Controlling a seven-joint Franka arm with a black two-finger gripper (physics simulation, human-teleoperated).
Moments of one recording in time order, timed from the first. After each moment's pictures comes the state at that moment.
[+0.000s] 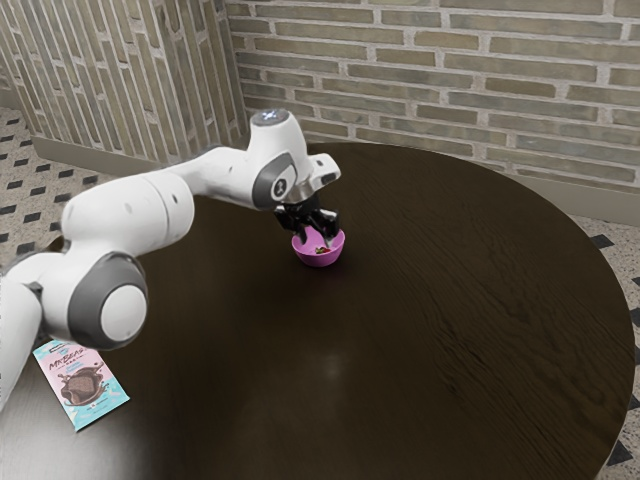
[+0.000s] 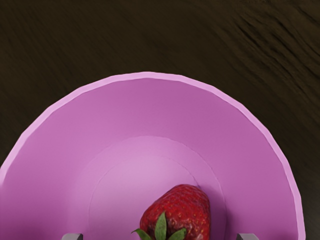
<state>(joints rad) 0.05 1.07 -0.13 -0.84 0.11 2.14 -0.14</state>
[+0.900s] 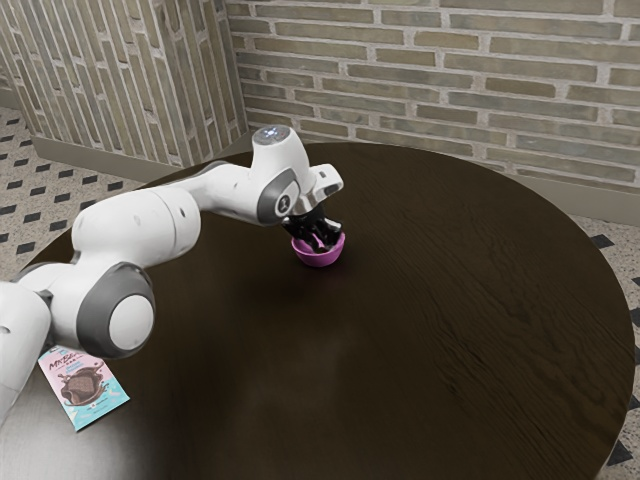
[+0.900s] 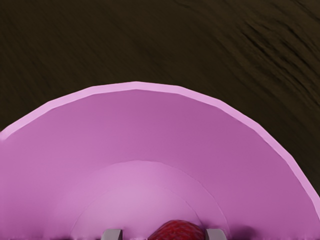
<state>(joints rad) 0.05 1.14 -0.14 -0.80 0.12 2.24 -0.14</state>
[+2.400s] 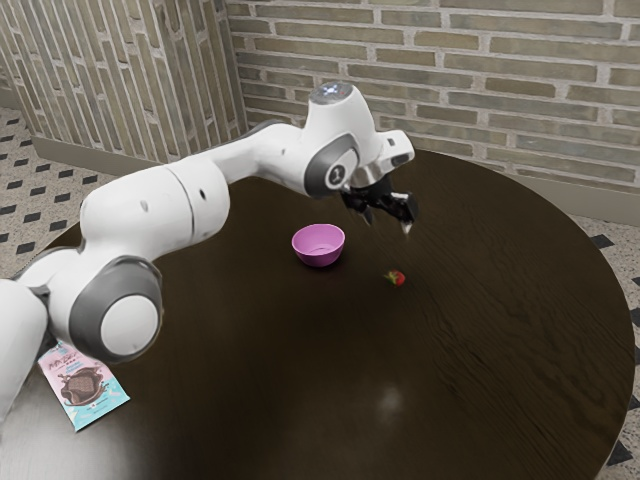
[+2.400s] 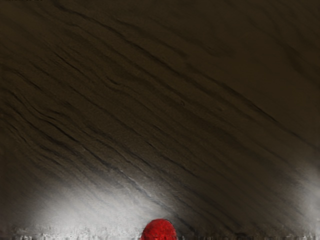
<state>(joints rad) -0.12 1.00 -0.19 -0.81 0.15 2.15 -0.19</state>
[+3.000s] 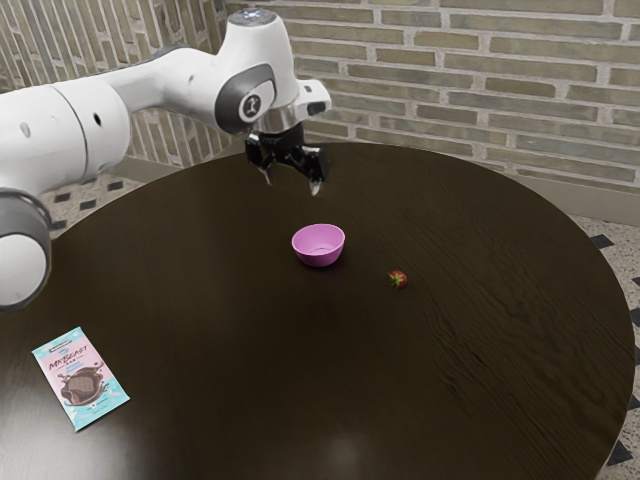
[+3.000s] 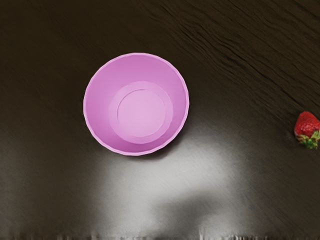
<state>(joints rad) -0.04 0.49 -0.07 -1.29 0.15 1.99 -0.19</state>
